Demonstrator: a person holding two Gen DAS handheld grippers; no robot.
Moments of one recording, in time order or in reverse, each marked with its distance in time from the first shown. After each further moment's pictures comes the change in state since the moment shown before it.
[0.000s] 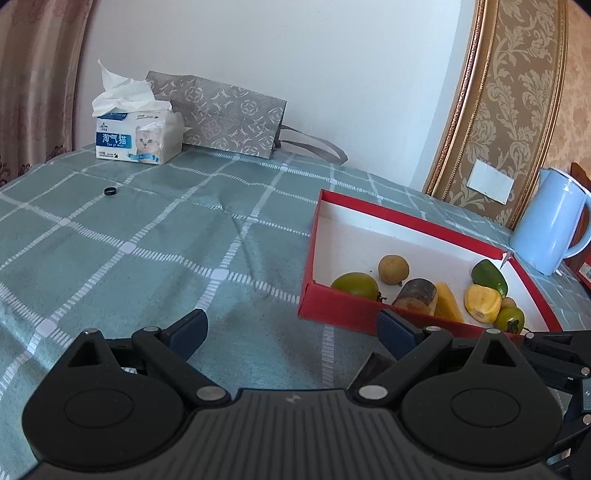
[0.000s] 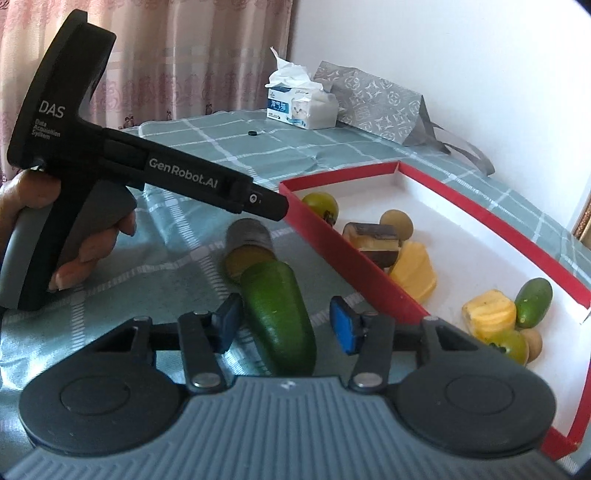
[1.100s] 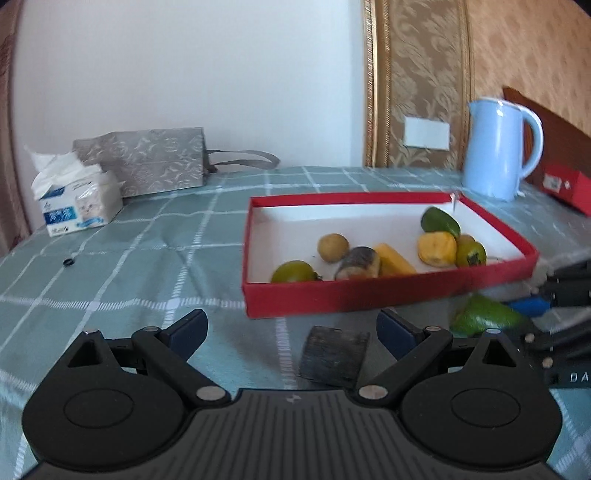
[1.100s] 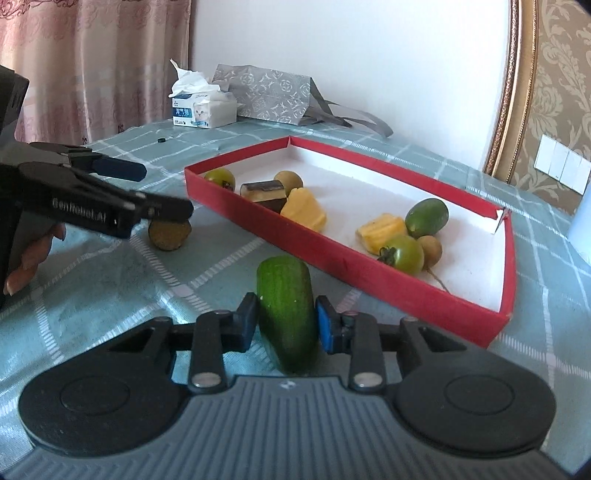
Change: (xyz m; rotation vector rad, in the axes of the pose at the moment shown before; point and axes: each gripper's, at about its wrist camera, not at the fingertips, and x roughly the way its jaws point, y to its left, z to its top) left arm -0.012 -0.038 -0.013 0.347 -0.032 -0.082; right arm -0.039 -0.022 -0.037 0.213 -0.005 -0.231
